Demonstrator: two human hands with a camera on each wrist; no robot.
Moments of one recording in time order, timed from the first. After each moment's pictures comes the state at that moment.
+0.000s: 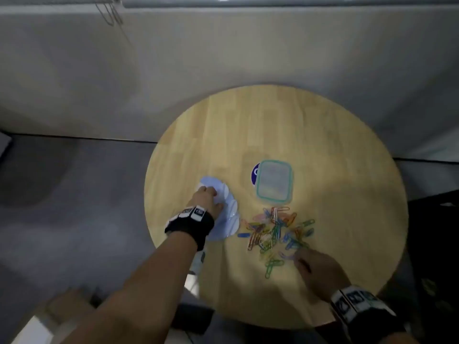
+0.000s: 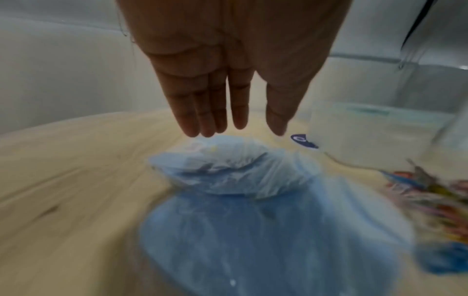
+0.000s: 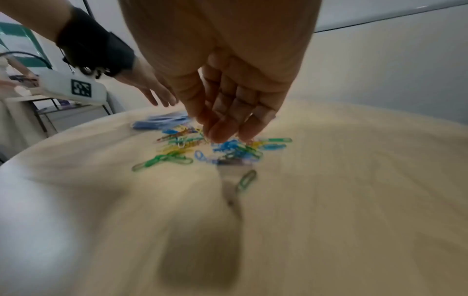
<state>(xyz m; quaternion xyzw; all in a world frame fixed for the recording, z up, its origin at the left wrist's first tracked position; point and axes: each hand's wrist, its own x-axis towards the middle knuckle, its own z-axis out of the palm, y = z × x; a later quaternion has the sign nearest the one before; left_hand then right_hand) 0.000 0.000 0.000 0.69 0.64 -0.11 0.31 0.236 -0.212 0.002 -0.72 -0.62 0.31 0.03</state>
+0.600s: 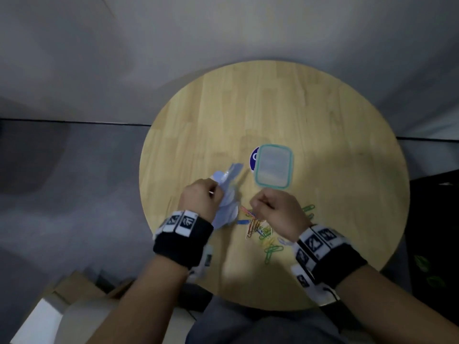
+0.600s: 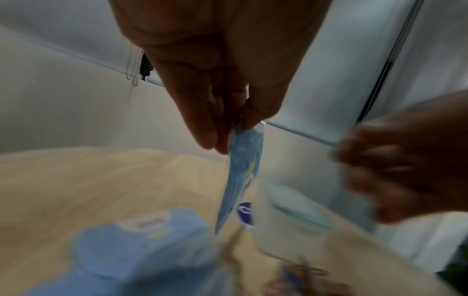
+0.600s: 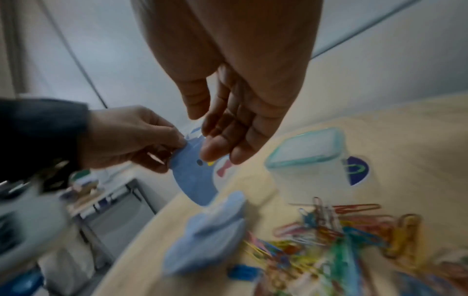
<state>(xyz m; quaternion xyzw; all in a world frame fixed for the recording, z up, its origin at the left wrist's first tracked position) 0.004 -0.037 0.064 0.71 0.65 0.07 0.27 0.181 -0.106 0.059 -0.68 -0.49 0.48 0.27</state>
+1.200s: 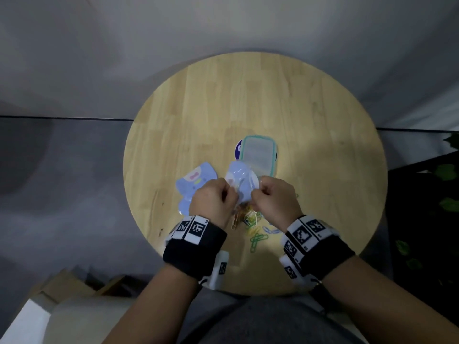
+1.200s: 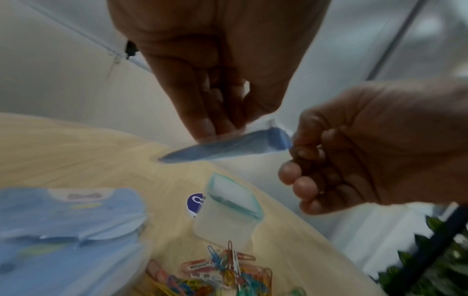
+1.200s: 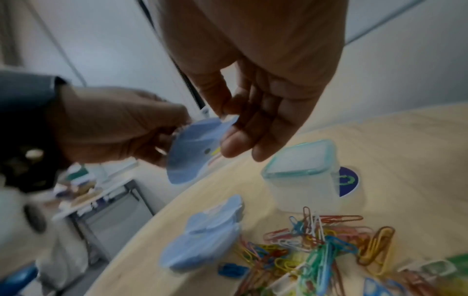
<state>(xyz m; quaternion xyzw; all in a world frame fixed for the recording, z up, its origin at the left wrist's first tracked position) 0.051 -0.082 0.069 0.70 0.62 0.15 0.32 0.189 -0.112 0.076 -0.76 -0.40 0.43 0.26</state>
